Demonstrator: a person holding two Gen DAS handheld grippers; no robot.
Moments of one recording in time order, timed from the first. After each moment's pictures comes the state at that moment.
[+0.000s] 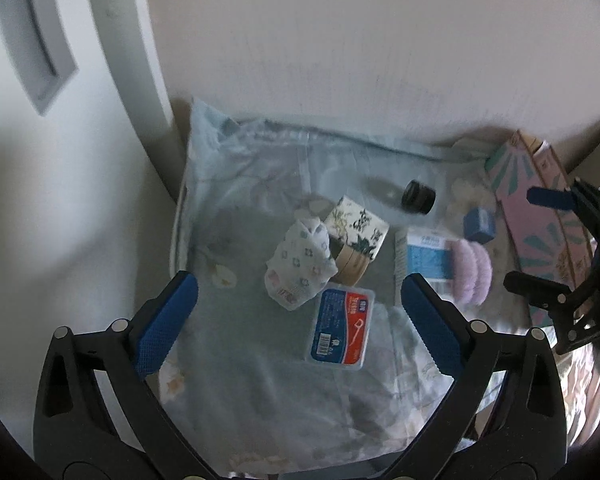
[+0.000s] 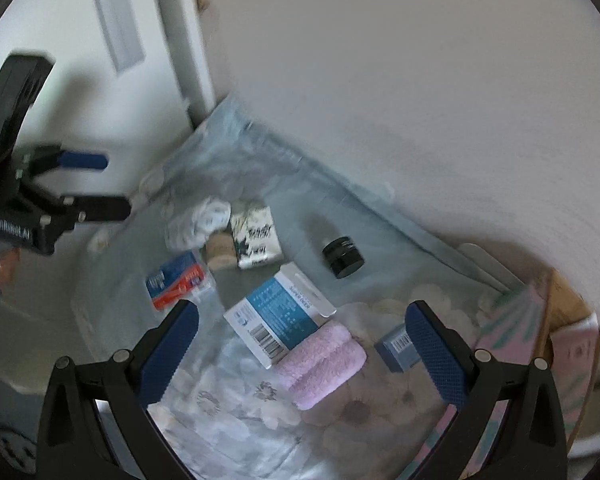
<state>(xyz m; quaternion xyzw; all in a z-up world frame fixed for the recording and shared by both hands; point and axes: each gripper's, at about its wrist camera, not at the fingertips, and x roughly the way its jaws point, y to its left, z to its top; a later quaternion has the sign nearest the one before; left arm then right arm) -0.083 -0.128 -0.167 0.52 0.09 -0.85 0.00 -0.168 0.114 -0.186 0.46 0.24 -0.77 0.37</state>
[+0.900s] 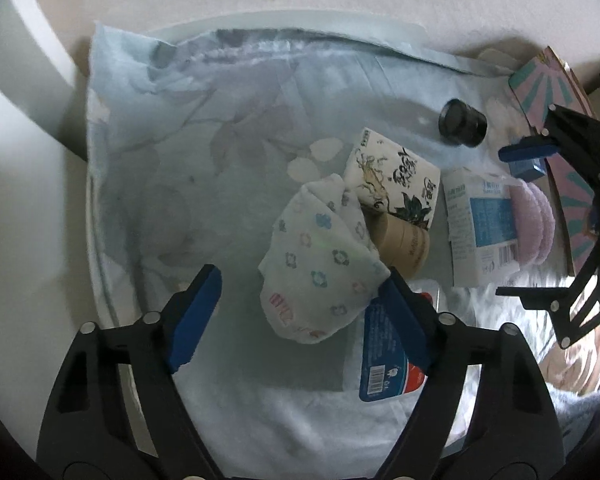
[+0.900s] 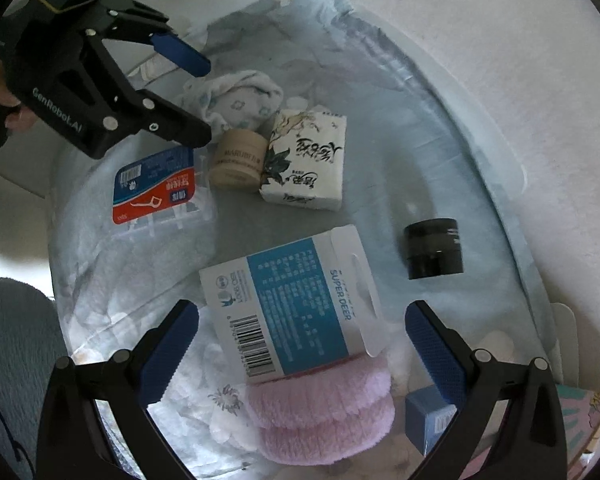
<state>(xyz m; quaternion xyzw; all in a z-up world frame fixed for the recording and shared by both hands) -0.143 -0.130 -0.264 0.62 0.04 -0.78 -0.07 -0.190 0.079 -0.281 0.51 0.36 -0.63 0.46</state>
